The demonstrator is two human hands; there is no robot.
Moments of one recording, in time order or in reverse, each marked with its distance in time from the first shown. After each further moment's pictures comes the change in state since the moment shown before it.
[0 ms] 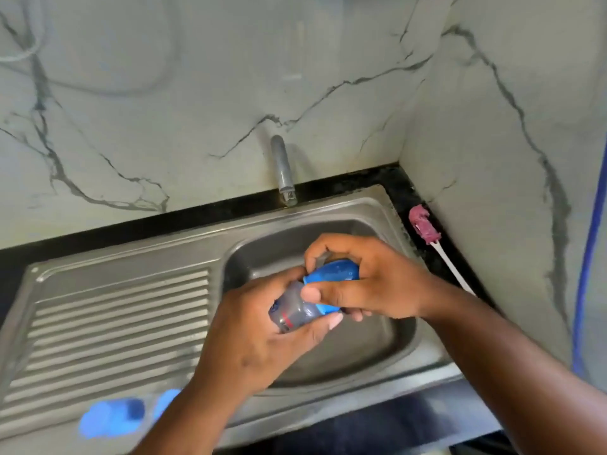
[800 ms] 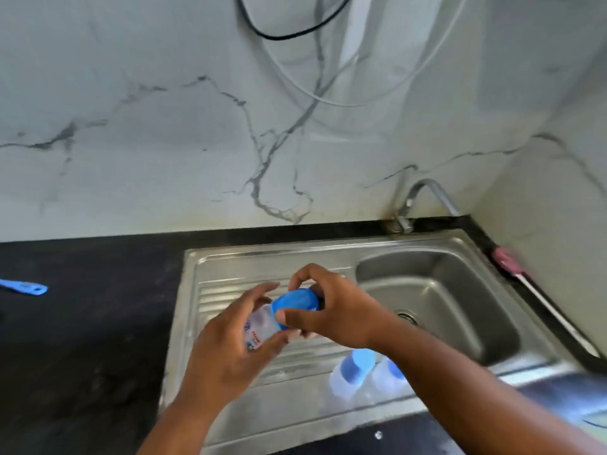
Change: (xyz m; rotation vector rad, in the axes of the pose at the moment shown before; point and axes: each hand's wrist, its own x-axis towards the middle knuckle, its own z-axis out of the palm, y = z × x) left_hand -0.199 -0.202 -0.339 0.129 0.187 -0.023; right_hand 0.181 -0.111 0.396 -0.326 0.142 0.211
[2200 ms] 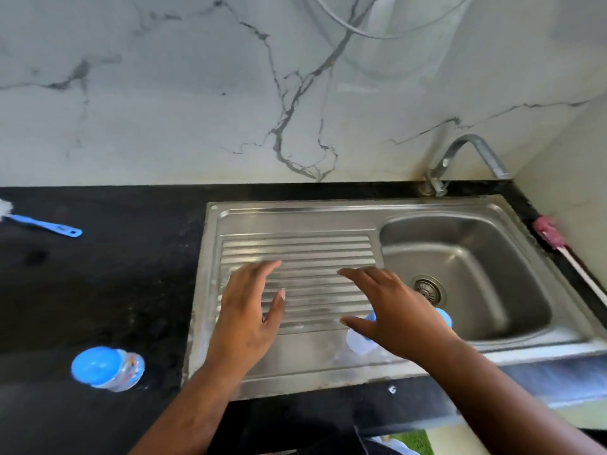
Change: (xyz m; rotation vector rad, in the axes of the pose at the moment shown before) left_hand -0.022 -0.041 0.030 0.185 0.125 0.037; right_hand -0.036 0.073 0.004 -0.775 0.014 -0.015
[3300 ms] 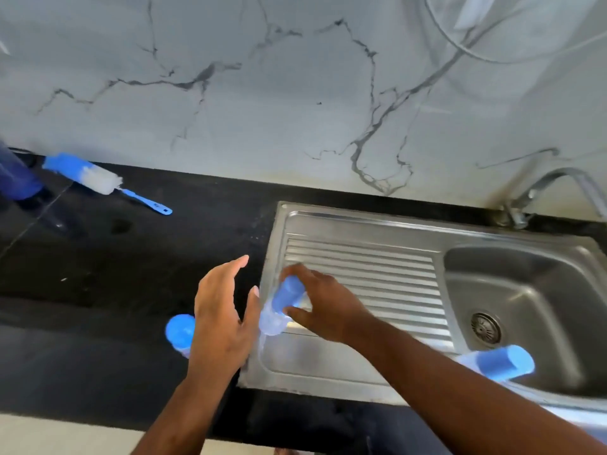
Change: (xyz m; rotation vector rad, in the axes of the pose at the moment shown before) left_hand -0.053 -0.062 -0.089 0.074 0.341 -0.284; right_hand 0.103 -0.145 0.072 0.341 -0.065 -0.309
